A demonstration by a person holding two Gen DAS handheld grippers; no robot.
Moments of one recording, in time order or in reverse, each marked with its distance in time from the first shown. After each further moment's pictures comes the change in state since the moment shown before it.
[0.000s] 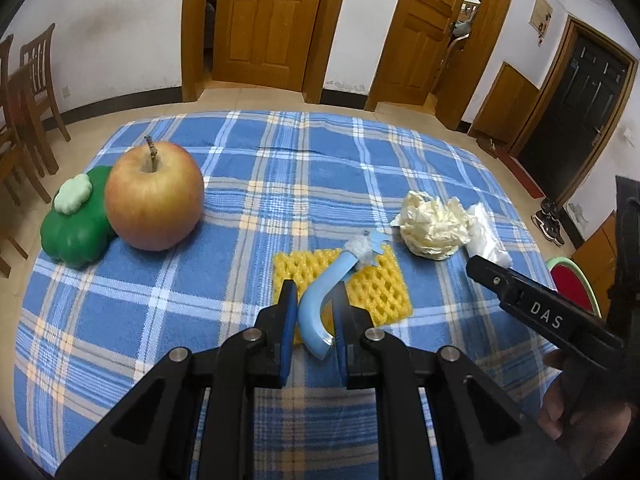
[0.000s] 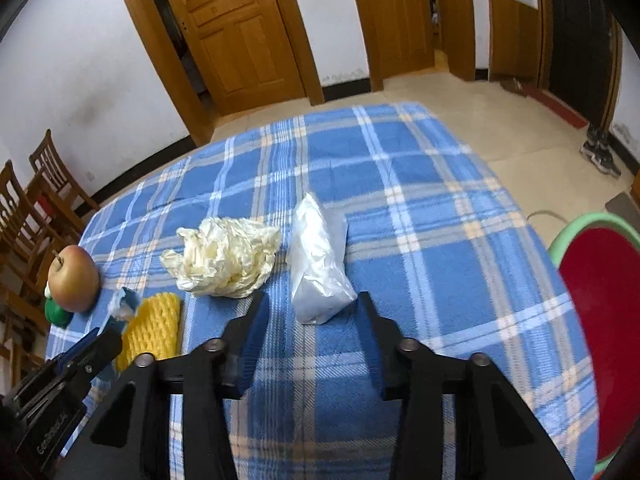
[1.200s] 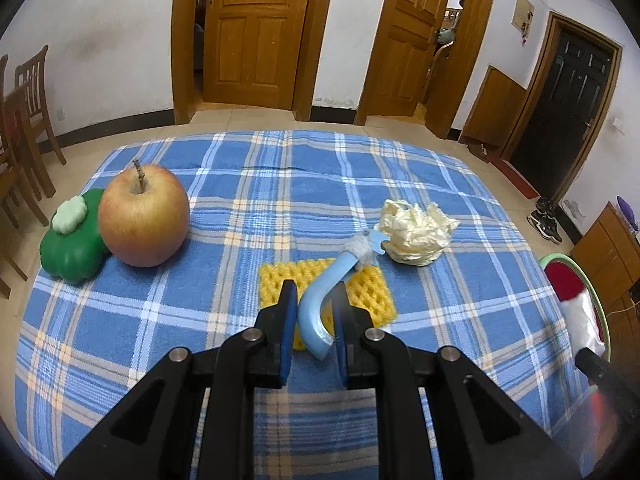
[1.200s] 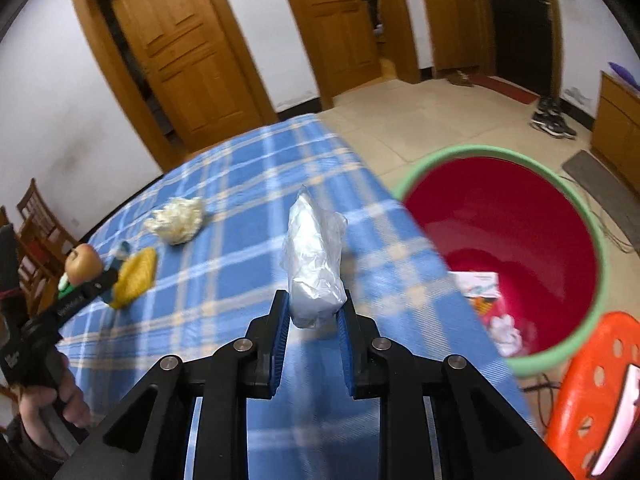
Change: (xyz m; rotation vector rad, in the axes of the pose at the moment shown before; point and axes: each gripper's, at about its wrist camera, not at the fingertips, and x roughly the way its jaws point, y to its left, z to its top) left arm -0.010 -0.014 -0.004 0.060 -0.072 -0.015; right arm -0.124 -0.084 -0.085 0.165 -0.095 -0.101
